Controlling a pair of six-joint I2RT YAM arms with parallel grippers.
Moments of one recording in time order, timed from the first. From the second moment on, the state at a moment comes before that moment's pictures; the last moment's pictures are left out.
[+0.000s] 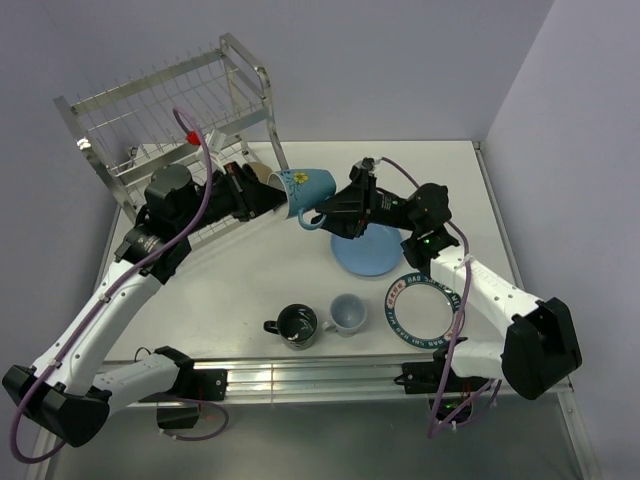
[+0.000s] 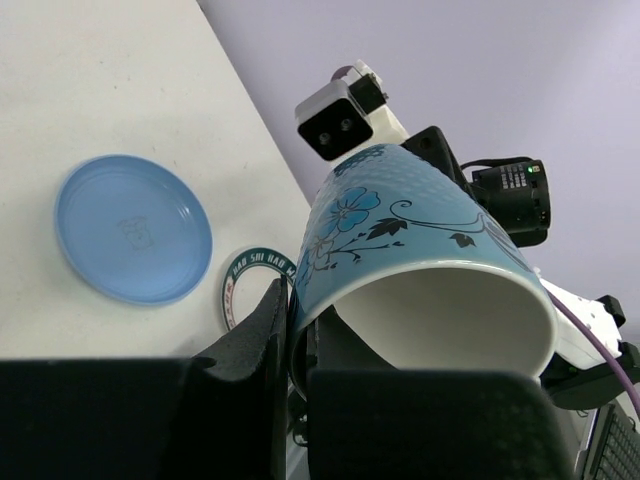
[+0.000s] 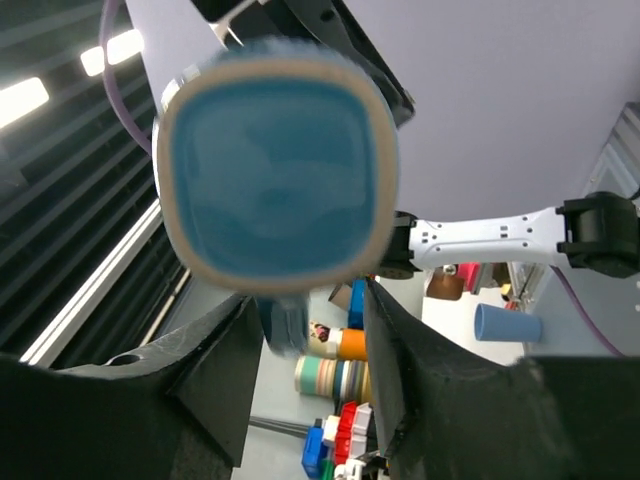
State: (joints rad) left arm -0.49 1.07 1.17 -0.19 0.45 -0.81; right arm 0.48 1.23 0.84 0.74 -0.93 1.87
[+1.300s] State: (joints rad) left arm -0.49 0.71 1.59 -1.03 -0.15 -0.73; right arm 0.99 1.47 1.16 -0.22 -0.07 0.53
